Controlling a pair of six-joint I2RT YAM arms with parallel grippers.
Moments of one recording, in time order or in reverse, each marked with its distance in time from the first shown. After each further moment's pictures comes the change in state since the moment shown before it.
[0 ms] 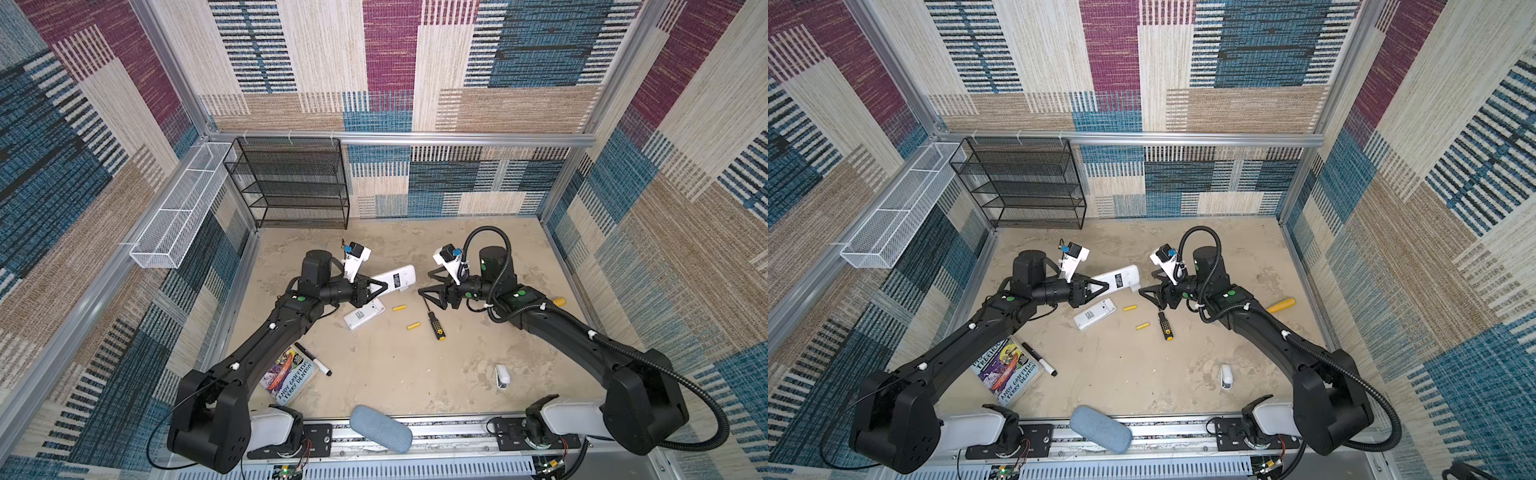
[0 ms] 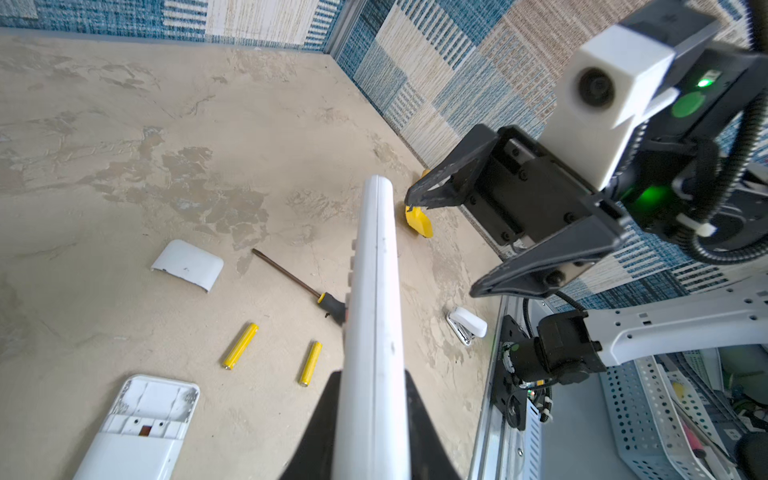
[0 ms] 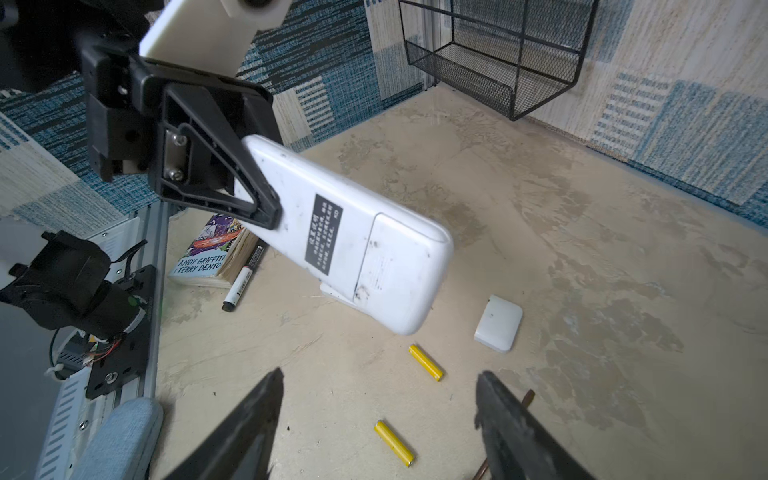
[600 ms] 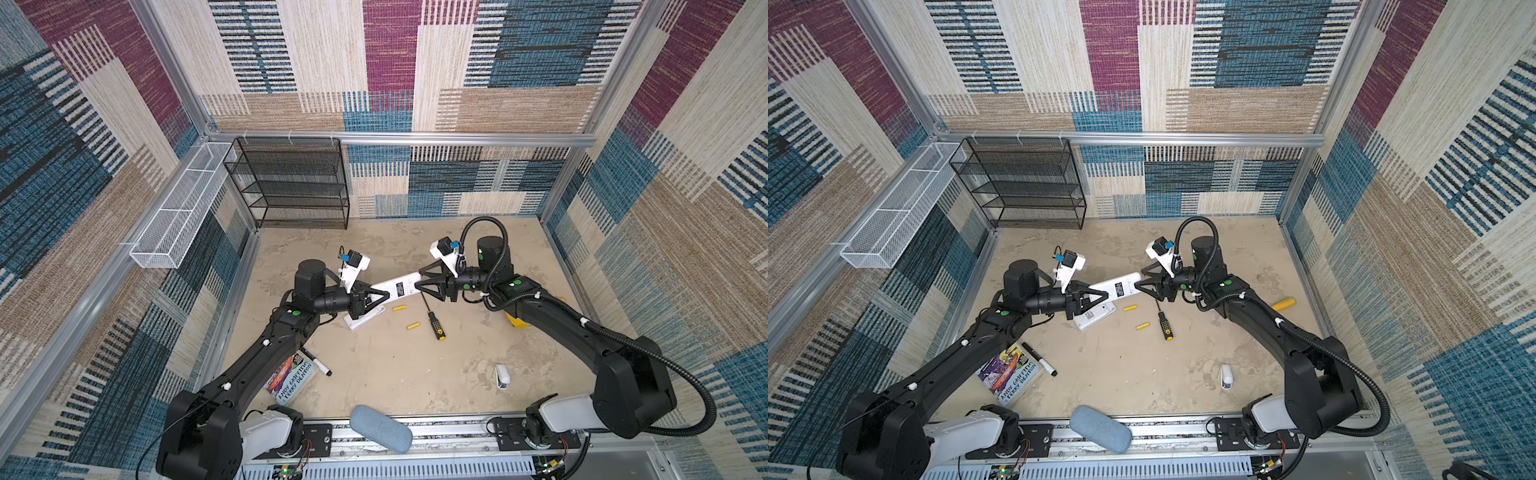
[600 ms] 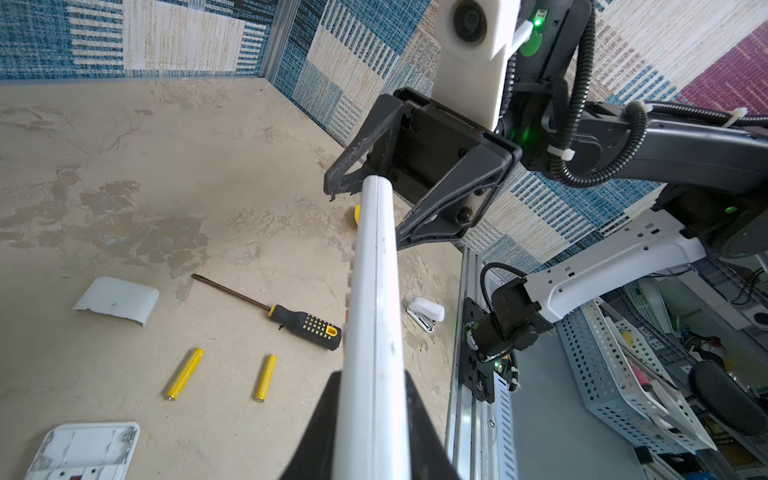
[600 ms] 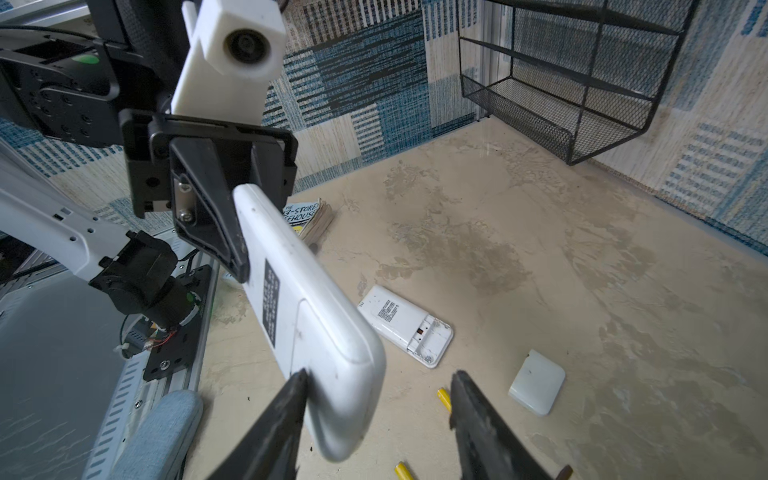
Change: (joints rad) left arm -0.002 -0.093 -0.108 0.131 0.142 0.005; right arm -0.013 0.078 0.091 0.020 -0.194 -0.014
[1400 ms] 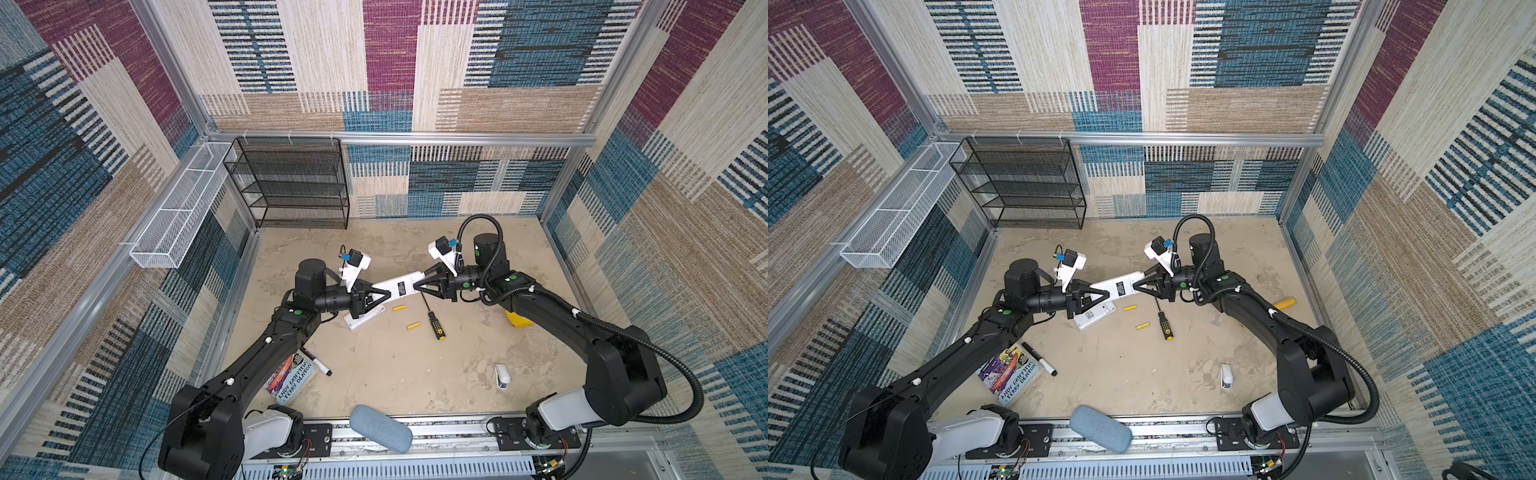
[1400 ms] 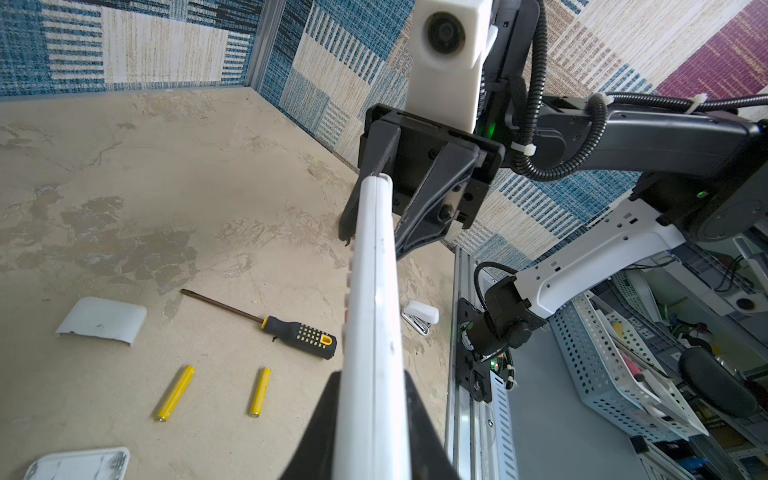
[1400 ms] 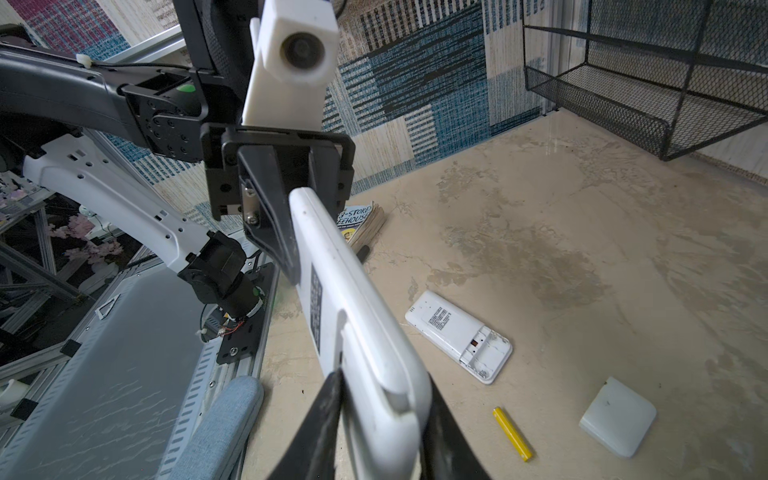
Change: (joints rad) left arm -0.002 0.018 -0.006 0.061 0.032 -0.011; right arm -0.023 0.054 0.030 -0.003 -0.155 0.035
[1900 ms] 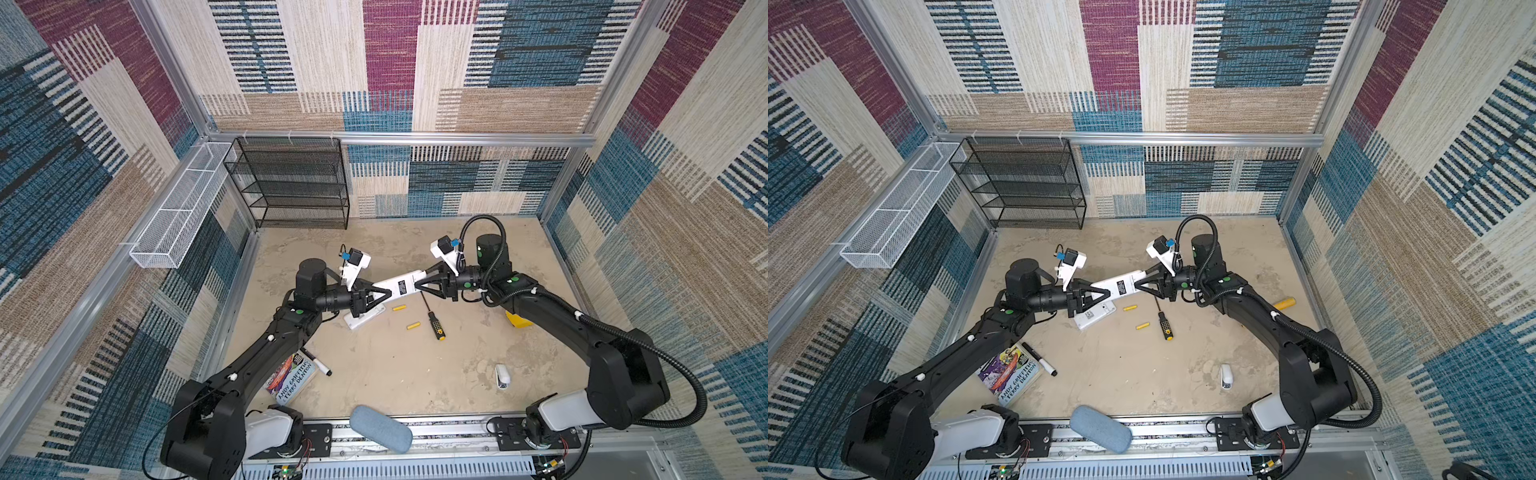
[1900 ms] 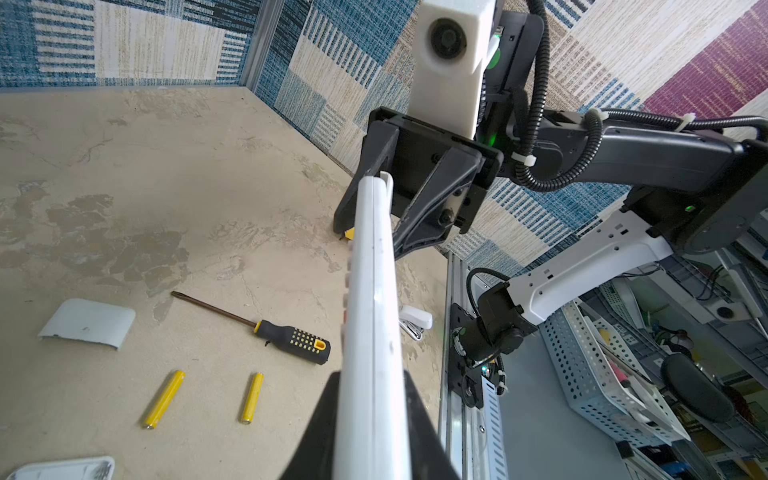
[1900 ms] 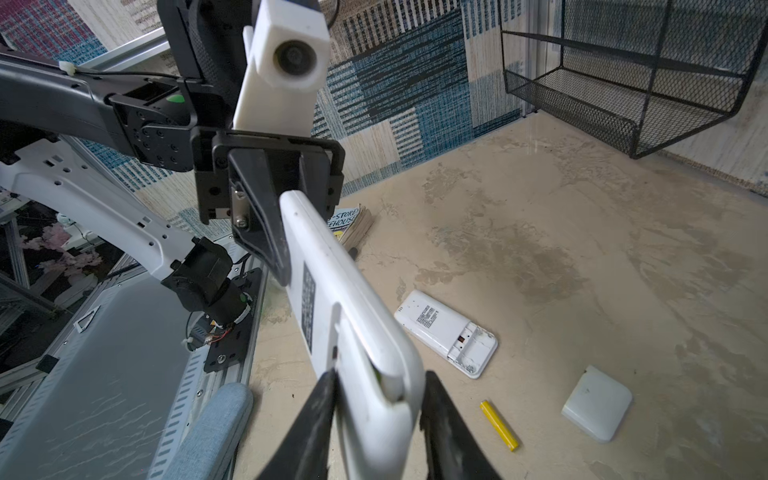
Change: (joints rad) left arm 0.000 0.026 -0.010 0.066 0.018 -0.066; right arm -0.004 -0.018 -0.020 0.023 0.042 0.031
